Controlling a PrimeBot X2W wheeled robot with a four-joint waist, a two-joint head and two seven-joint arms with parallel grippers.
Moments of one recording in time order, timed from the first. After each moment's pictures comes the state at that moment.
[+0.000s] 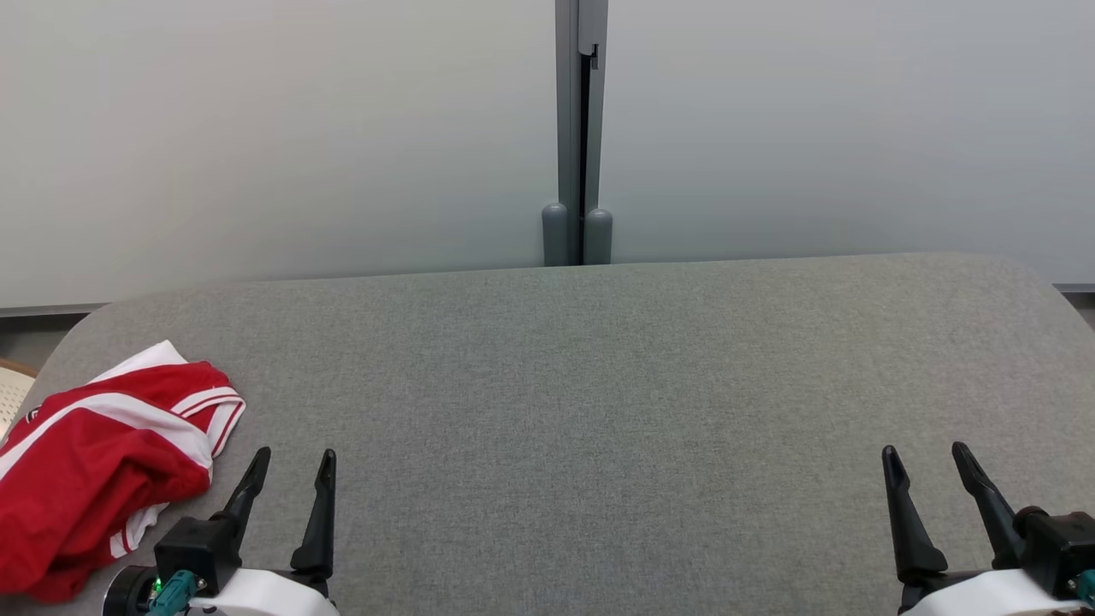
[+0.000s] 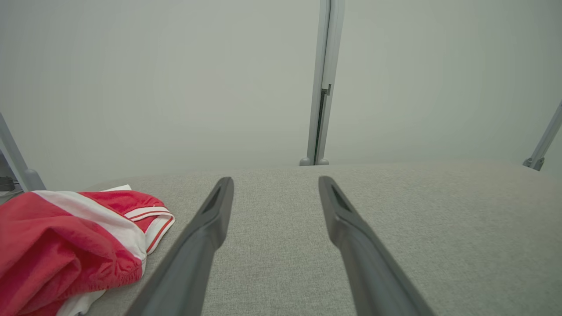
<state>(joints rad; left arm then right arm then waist) -0.03 0.12 -0.07 0.34 -0.21 -0.10 -0.26 0.13 -0.09 -0.01 -0.01 0.17 0.13 -0.01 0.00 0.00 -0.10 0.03</state>
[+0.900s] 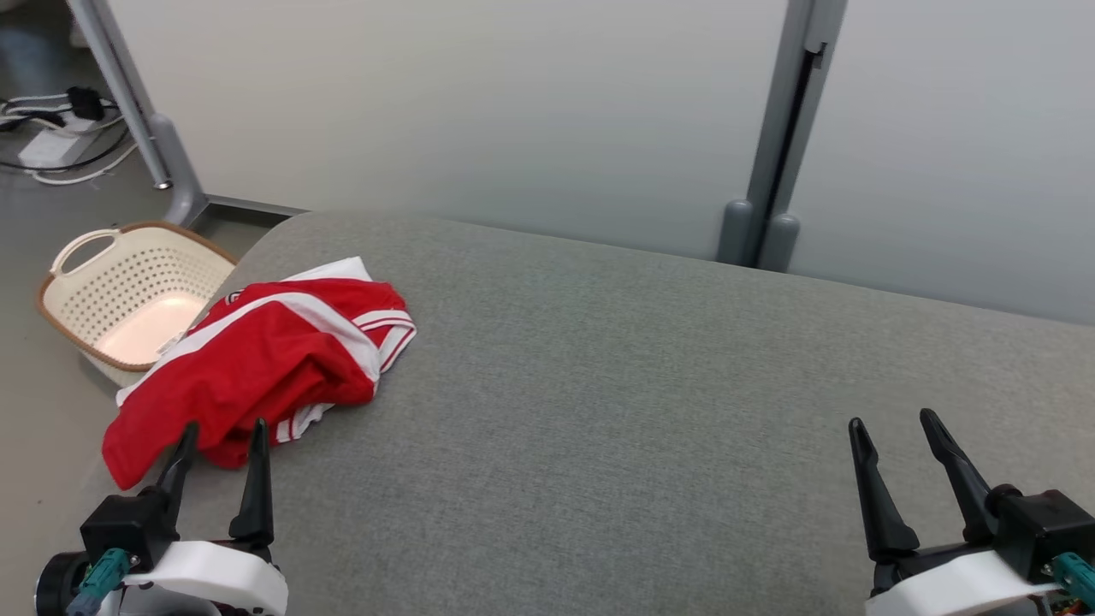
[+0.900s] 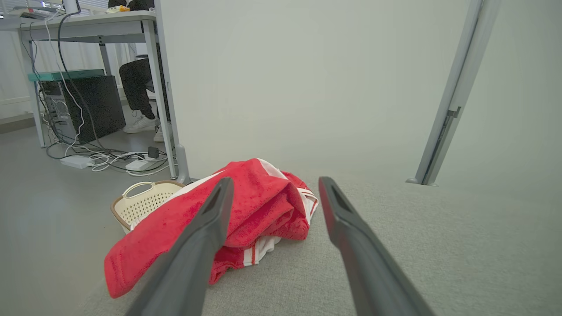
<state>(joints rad) -0.07 0.15 0.02 0.35 -0.24 -0.09 -0.26 0.10 -0.09 0.05 -0.07 0.15 0.13 -0.01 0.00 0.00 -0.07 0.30</state>
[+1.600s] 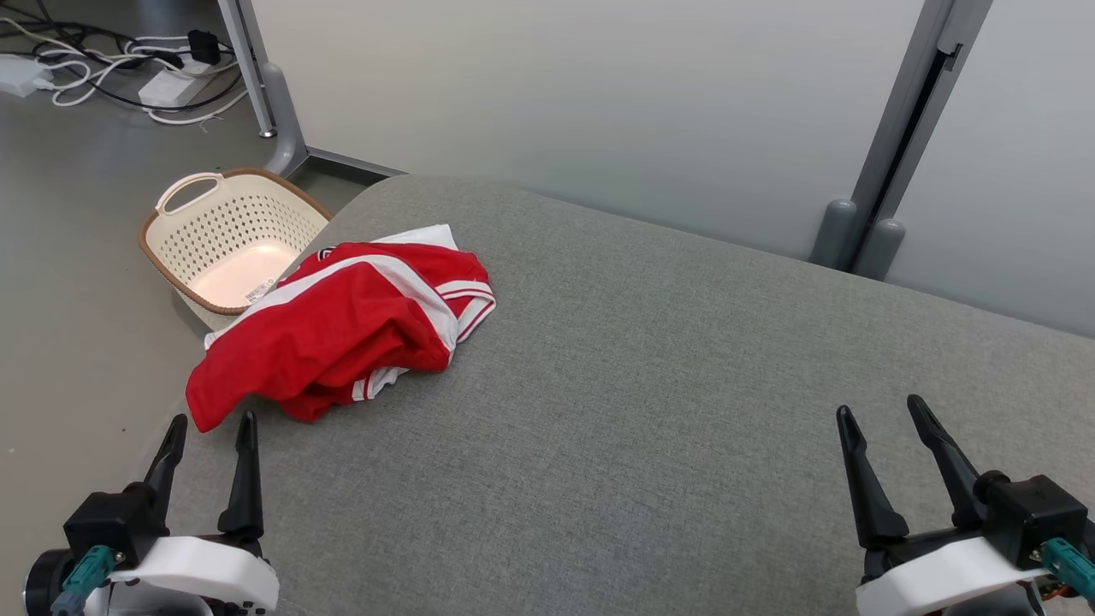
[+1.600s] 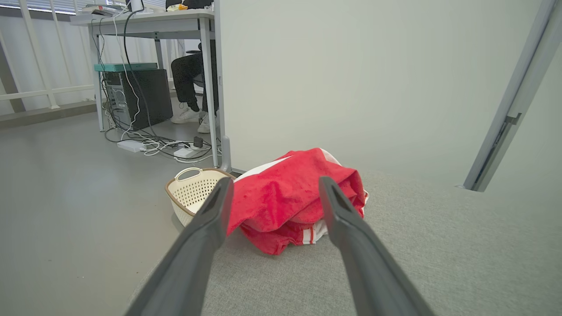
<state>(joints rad) -0.08 0.16 0.04 0.34 -0.25 -0.09 -0.26 0.06 -0.10 0.08 -0.04 0.16 0.13 -0.03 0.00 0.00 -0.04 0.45</state>
